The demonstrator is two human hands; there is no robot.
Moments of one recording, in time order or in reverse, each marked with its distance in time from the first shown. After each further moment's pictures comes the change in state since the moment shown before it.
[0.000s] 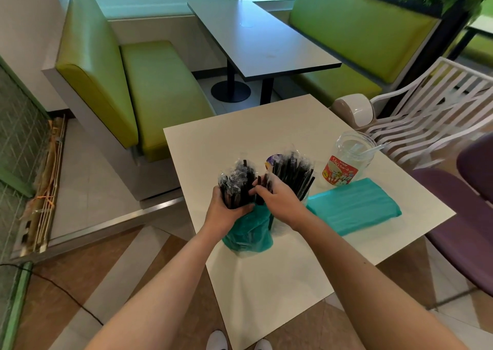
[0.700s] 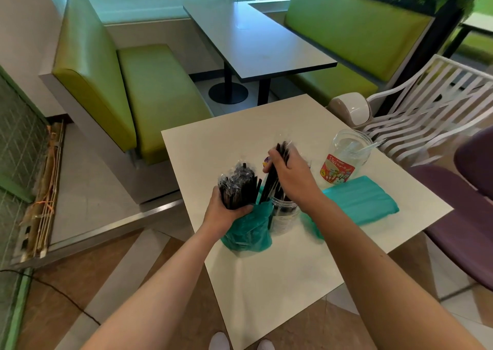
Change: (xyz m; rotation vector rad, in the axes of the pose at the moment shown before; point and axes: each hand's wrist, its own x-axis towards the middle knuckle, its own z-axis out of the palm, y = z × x) left_hand -0.001 0.003 0.000 0.027 -0.028 0.035; right_hand -0.001 -0.032 -0.035 -0.039 0.237 -0.181
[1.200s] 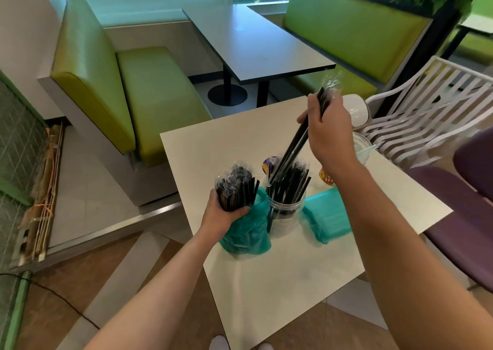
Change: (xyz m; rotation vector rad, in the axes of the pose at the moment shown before) left_hand -0.001 0.006 0.001 -0.029 0.020 -0.026; right_hand 0.036 -0.049 -0.063 -0.131 0.412 -0.188
